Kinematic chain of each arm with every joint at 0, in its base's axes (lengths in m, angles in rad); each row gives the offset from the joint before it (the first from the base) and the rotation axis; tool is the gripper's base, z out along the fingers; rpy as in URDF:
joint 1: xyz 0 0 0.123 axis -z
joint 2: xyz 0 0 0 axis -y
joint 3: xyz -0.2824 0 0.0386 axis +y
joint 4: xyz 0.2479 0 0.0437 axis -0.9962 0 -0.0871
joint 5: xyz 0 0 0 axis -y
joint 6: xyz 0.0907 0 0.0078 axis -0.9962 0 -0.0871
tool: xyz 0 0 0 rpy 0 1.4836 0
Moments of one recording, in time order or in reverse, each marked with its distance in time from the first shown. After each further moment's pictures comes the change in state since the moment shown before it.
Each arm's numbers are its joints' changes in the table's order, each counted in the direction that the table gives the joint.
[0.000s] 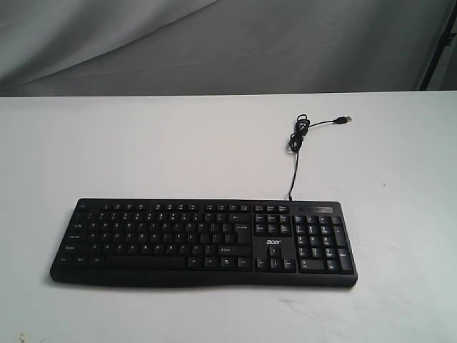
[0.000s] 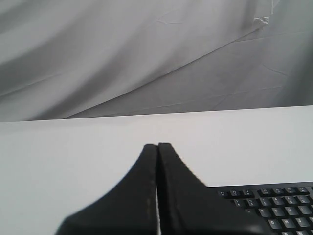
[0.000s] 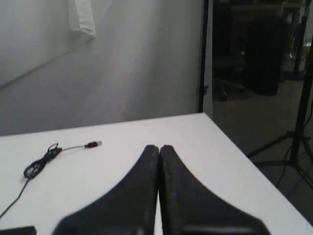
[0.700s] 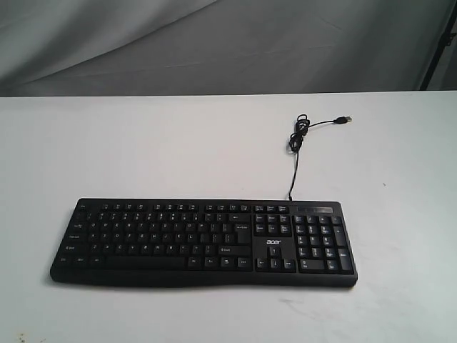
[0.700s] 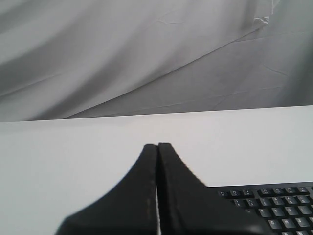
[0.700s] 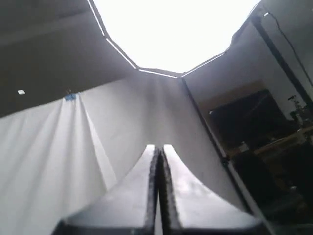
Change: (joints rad) left arm 0.000 0.000 0.000 0.000 0.000 0.000; right arm 0.000 0.002 0.000 -0.181 0.650 -0.250
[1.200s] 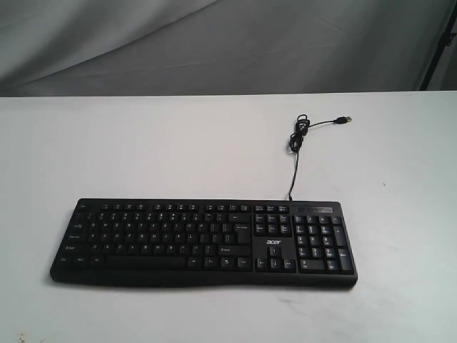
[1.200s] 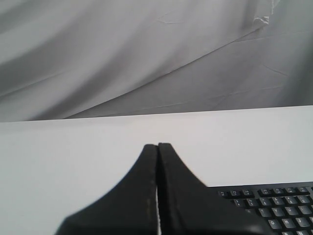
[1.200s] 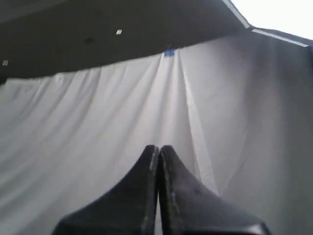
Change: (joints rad) left arm 0.000 0.000 0.000 0.000 0.000 0.000; right arm 0.000 -0.540 -0.607 1.015 -0.072 -0.828
